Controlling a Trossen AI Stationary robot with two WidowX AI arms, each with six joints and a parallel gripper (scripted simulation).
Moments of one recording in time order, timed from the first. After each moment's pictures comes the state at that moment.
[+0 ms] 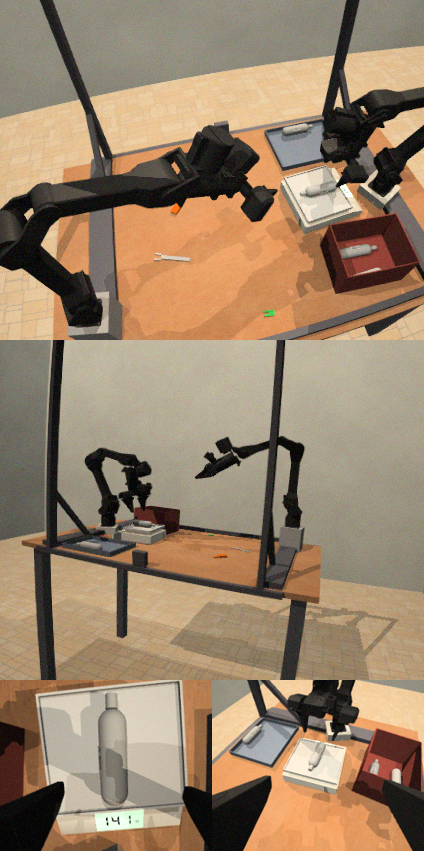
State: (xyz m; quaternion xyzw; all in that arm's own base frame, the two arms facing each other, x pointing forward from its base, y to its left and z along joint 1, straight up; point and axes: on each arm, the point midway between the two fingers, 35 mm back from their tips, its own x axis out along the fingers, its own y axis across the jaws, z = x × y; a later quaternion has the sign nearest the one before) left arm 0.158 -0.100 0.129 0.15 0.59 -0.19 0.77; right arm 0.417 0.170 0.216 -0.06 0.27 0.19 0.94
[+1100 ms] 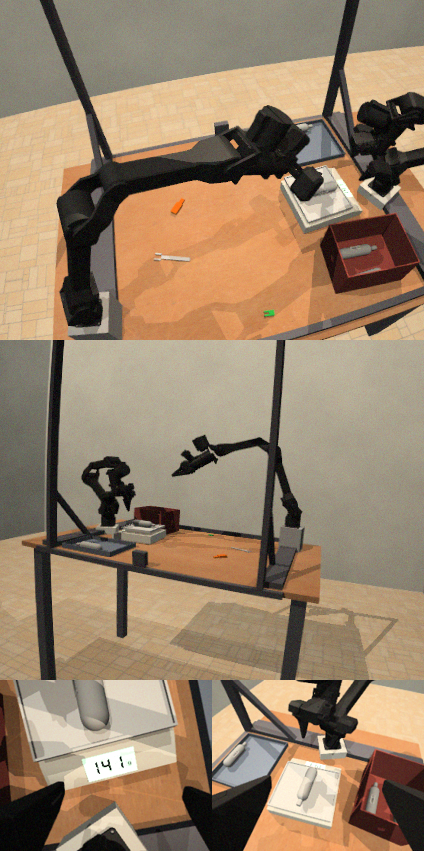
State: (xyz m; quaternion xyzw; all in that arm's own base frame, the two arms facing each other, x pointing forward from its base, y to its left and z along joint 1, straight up) left arm 0.073 -0.066 0.118 0.18 0.54 -0.26 0.78; right arm 0.523 0.195 0.219 -0.05 0.27 0.18 0.94
